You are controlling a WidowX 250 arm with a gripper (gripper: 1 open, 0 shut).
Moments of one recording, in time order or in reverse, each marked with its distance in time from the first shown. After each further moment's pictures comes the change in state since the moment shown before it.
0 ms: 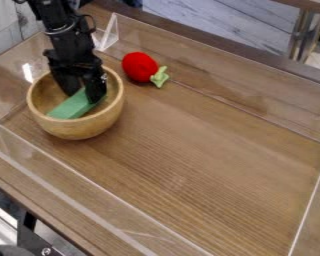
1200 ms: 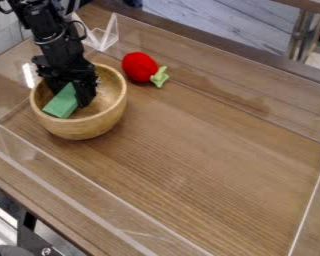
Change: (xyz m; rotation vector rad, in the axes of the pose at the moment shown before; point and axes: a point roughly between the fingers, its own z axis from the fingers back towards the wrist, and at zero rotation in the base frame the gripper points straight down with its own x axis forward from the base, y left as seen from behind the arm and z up) arm -0.023 0.000 -0.002 -0.014 0.001 0.100
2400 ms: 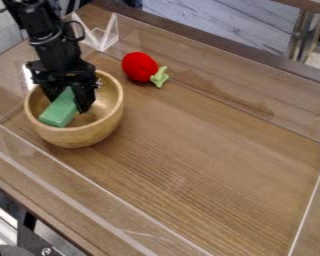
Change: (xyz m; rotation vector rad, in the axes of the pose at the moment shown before) arm -0.015 -0.017 0.013 -0.009 0.017 0.086
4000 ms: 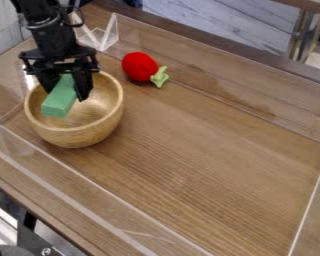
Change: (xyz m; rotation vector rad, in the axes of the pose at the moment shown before) arm 0.012 -0.005 0.014 0.026 -0.017 0.131
